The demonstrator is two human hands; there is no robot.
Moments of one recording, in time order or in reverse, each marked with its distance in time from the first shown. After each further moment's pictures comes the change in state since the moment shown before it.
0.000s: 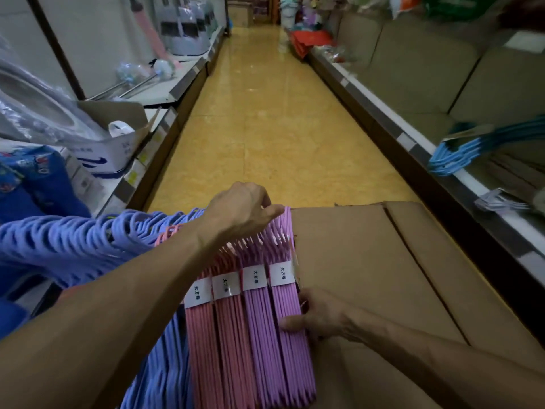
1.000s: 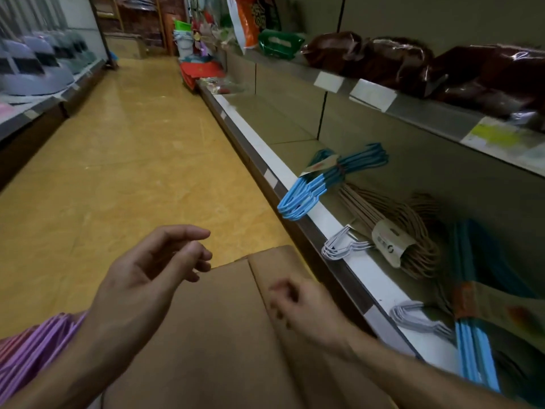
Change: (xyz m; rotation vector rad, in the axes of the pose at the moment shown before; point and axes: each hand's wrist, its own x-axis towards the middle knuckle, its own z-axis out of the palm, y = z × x) left_hand 0.090 0.230 0.062 -1.054 0.199 0.200; right_hand -0.062 0.131 -0.280 0.180 0.623 -0.152
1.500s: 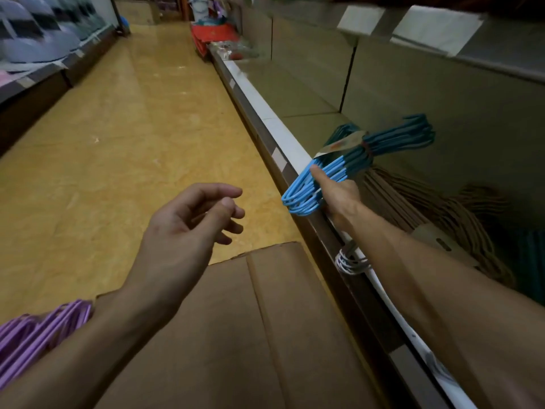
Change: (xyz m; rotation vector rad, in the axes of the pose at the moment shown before) left_hand 0.091 -0.044 0.079 0.033 0.047 -0.074; right_hand 0.229 0.022 -0.098 0.531 0.477 0.204
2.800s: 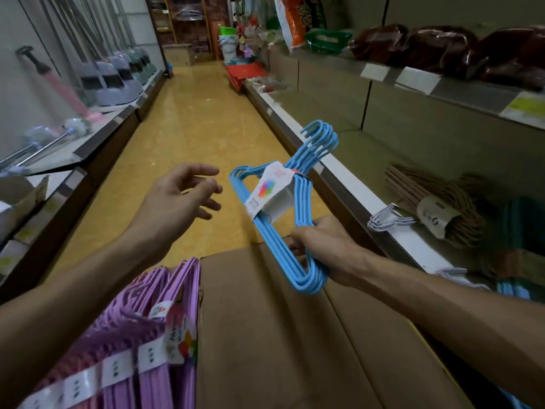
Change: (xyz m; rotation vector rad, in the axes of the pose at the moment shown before) left_hand -0.093 0.084 -0.165 0.169 0.037 -0.017; right_hand -0.316 -0.018 0.033 -0.212 -0.450 -0.032
